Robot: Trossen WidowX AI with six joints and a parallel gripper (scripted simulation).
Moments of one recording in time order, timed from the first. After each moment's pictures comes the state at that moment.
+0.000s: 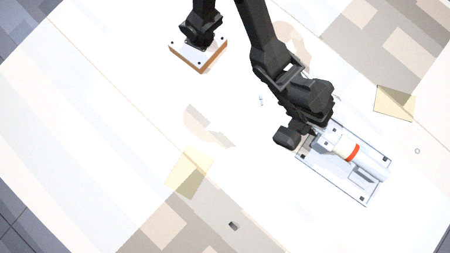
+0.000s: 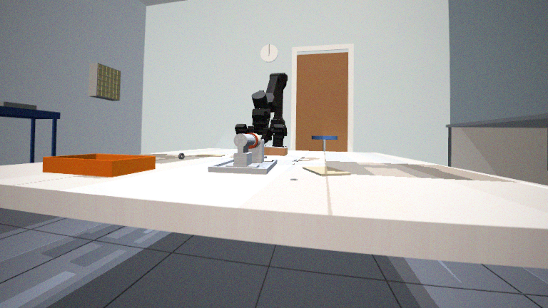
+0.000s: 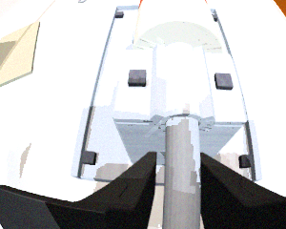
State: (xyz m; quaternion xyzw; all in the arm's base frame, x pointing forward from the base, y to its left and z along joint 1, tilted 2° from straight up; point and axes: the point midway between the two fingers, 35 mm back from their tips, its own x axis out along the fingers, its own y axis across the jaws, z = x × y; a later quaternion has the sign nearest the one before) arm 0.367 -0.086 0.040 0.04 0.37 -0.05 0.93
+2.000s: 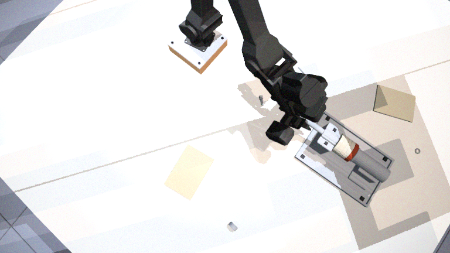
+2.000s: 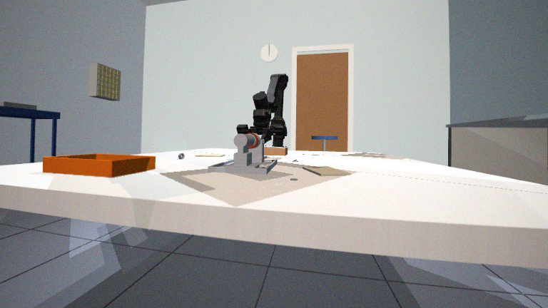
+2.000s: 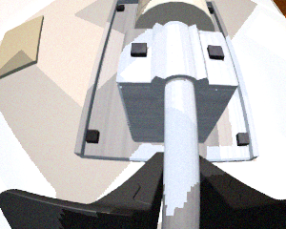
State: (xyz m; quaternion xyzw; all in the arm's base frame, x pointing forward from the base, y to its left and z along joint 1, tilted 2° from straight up) arm 0.348 -0.084 0.039 0.04 0.37 -0.06 0.93
